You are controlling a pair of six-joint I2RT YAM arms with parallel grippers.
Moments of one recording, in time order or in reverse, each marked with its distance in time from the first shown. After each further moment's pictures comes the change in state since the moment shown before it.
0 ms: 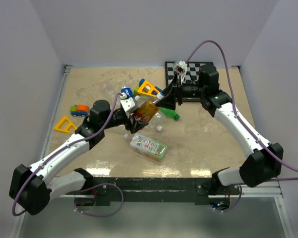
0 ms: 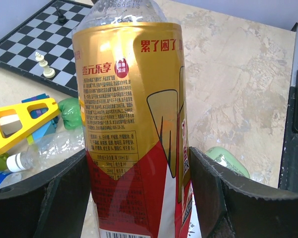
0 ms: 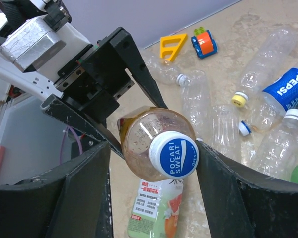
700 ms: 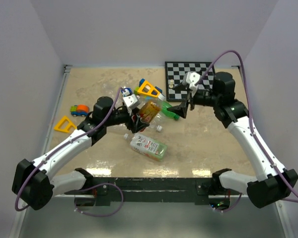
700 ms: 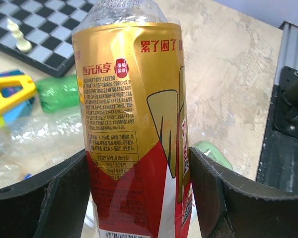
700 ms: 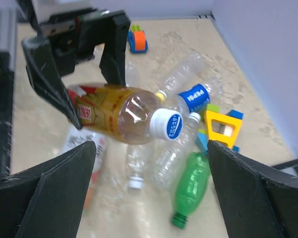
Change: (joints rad) left arm 0.008 0.084 0.069 -0.102 0.034 -0.082; right arm -0.042 -0.231 -0.056 -0.234 0.140 -0.661
